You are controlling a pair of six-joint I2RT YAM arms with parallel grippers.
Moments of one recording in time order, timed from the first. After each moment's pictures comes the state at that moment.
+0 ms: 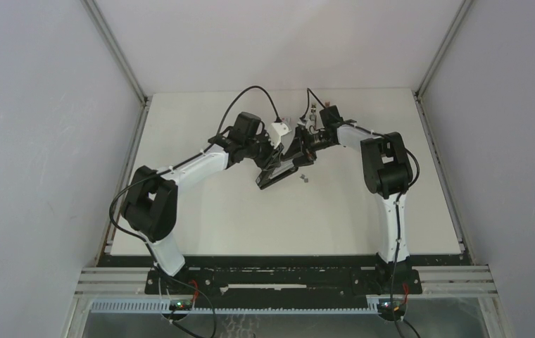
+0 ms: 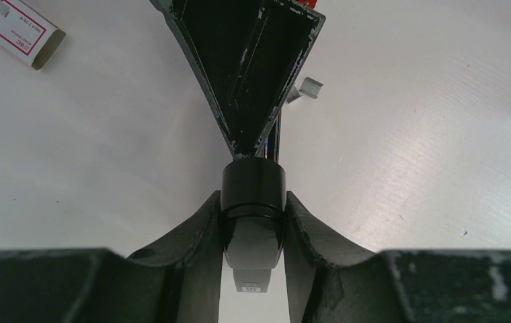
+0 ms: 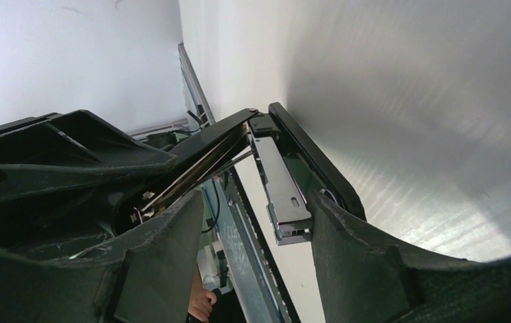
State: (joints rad) left arm -0.58 1.75 1.29 -0.29 0.42 0.30; right arm 0.27 2.25 1.59 -0.48 -1.13 0.41
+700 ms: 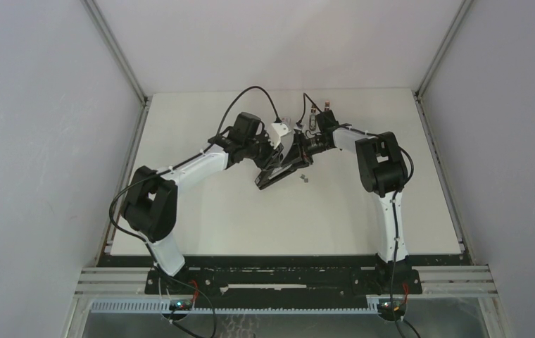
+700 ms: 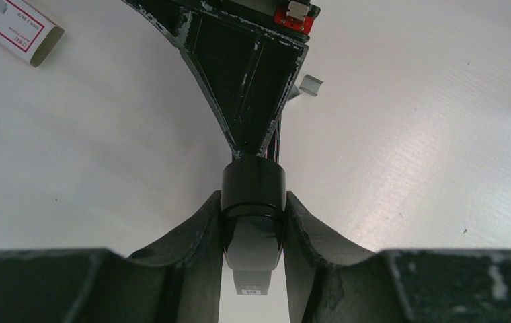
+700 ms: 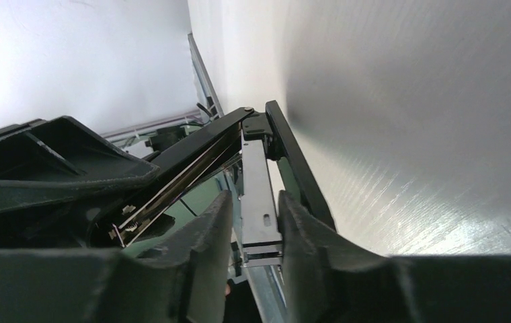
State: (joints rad) left arm -0.58 1.75 1.29 -0.30 0.42 0.30; right arm 0.30 2.30 1.59 -0.43 -1.18 0.46
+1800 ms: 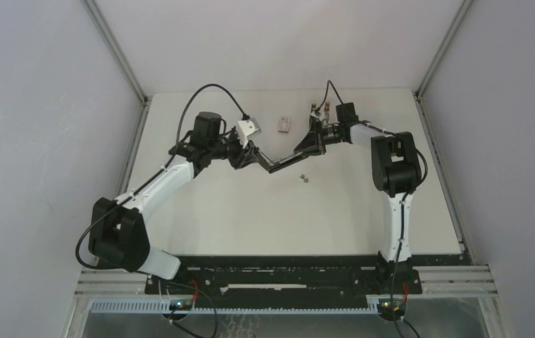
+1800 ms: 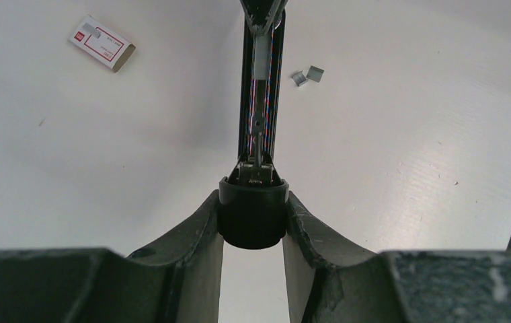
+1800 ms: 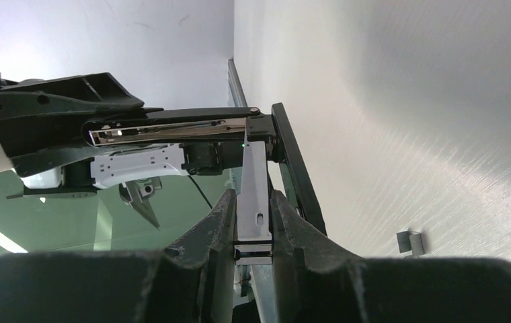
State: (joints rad) left arm -0.40 1.47 1.12 -0.28 0.59 0.42; right arm 0.16 2.24 1.55 -0.30 -1.29 0.54
